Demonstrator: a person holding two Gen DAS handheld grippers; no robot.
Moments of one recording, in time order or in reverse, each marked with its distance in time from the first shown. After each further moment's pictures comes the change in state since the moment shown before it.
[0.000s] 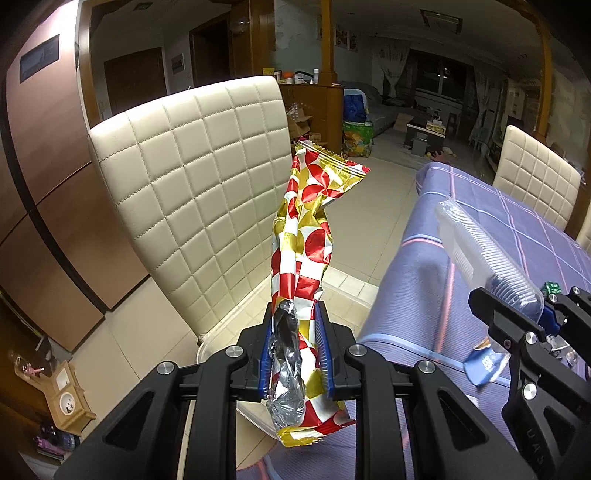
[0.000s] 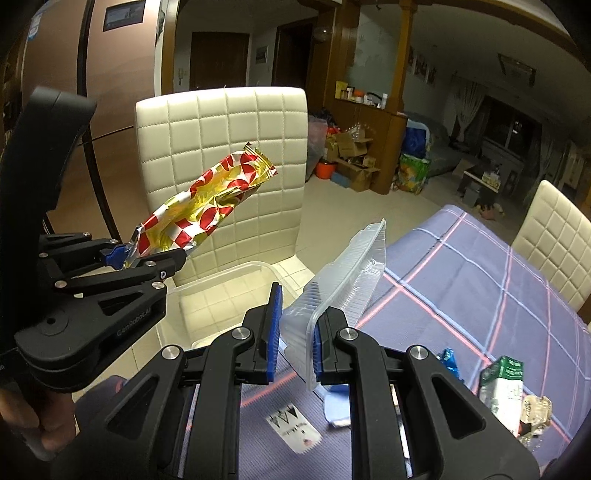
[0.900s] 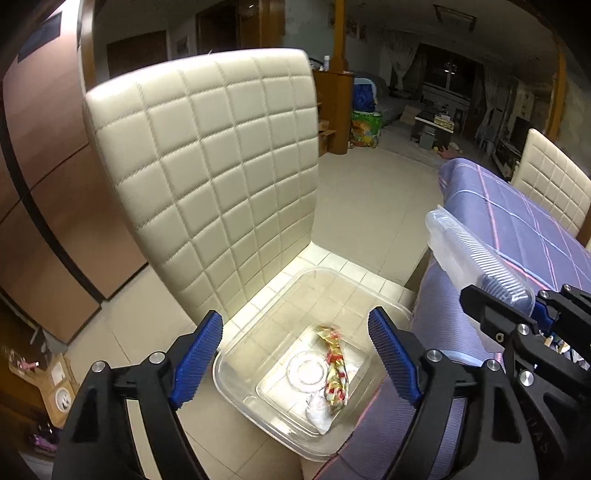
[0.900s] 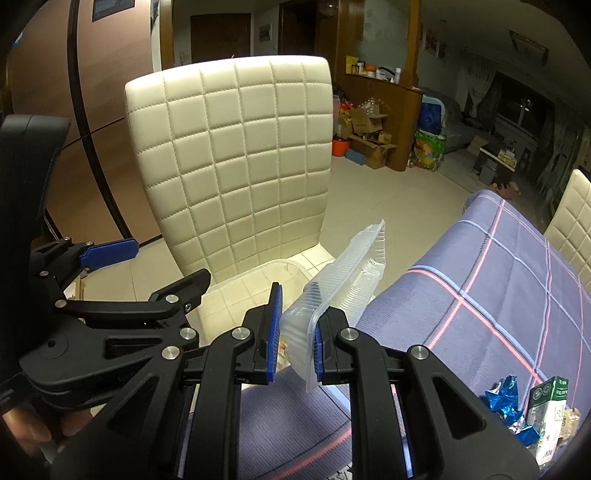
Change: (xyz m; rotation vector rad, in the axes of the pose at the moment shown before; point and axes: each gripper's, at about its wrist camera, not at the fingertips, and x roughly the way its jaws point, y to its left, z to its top) left arm 0.047 0.051 0.009 -0.043 0.059 -0.012; right arm 0.067 0.040 0.028 0.031 0.098 0.052
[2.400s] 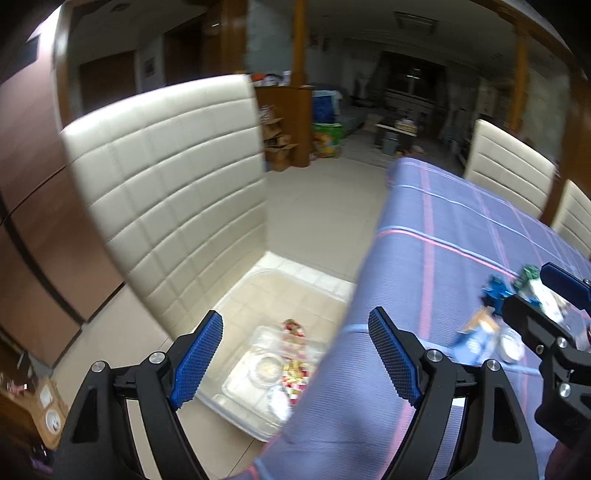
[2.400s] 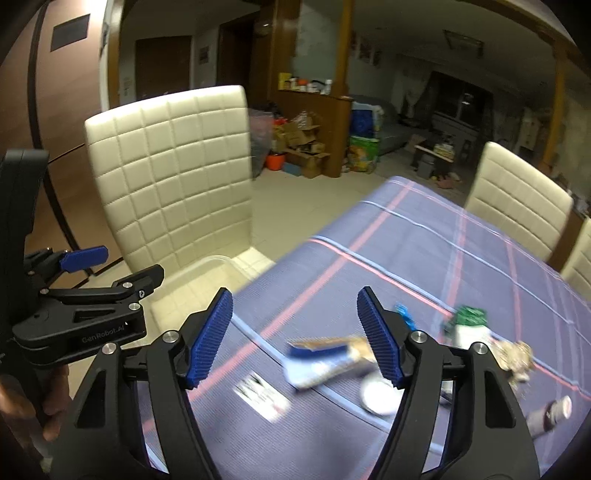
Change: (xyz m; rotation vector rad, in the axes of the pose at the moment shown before) left arm -0.050 -0.062 -0.023 0.107 -0.076 -0.126; right arm -0.099 -0.054 -0.058 0.139 -0.079 -0.233
